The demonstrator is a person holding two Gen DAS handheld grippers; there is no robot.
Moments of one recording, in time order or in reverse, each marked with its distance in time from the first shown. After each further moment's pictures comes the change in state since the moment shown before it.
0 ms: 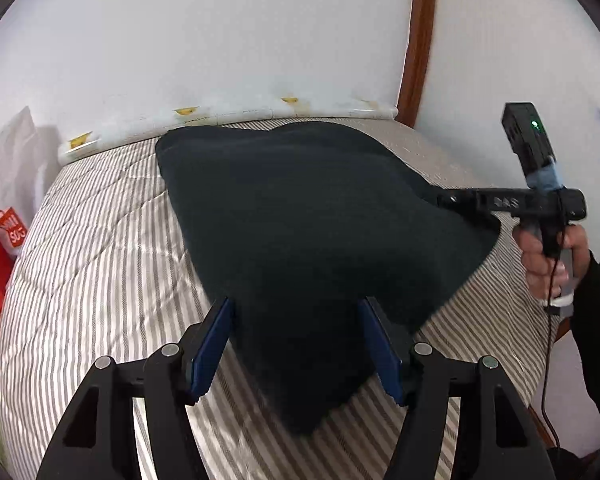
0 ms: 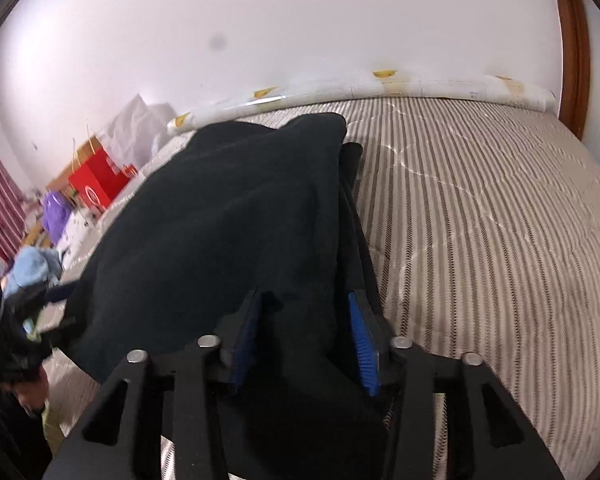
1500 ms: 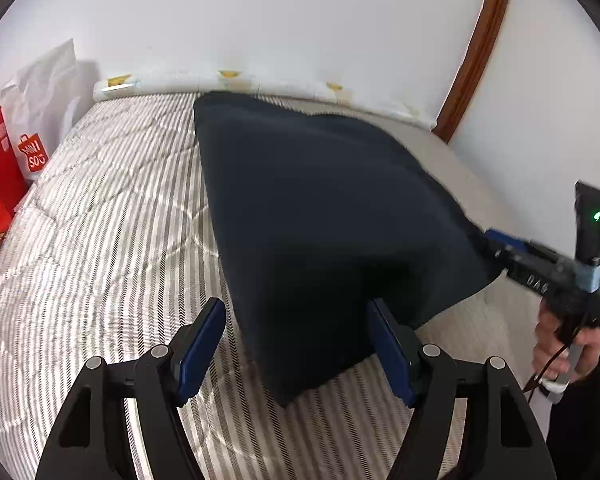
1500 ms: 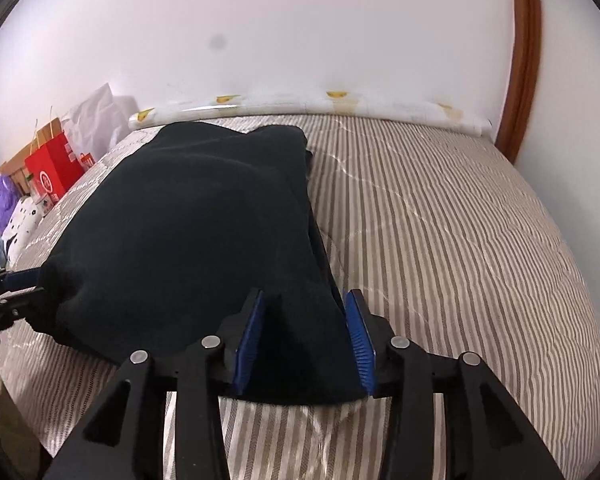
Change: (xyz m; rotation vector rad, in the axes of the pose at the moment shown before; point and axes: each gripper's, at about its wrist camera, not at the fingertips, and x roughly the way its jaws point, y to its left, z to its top) left arm -0.019 0.002 0.008 -0.239 0.077 0.047; right arm -0.048 0.023 -0.031 -0.048 -0.036 -0.289
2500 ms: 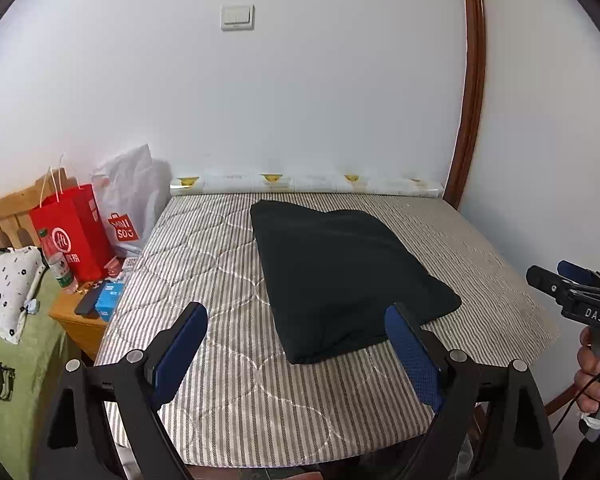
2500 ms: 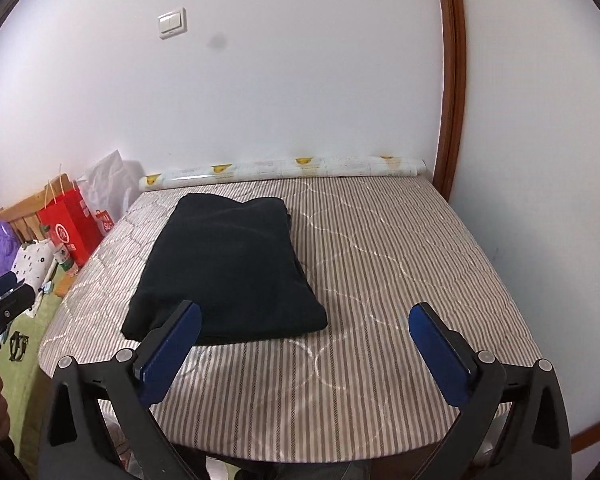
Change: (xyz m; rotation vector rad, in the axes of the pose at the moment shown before) left arm -0.158 -0.056 -0.009 0.041 -0.272 0.221; right arm -0.195 0.002 -0.012 0.093 -0.158 -0.070
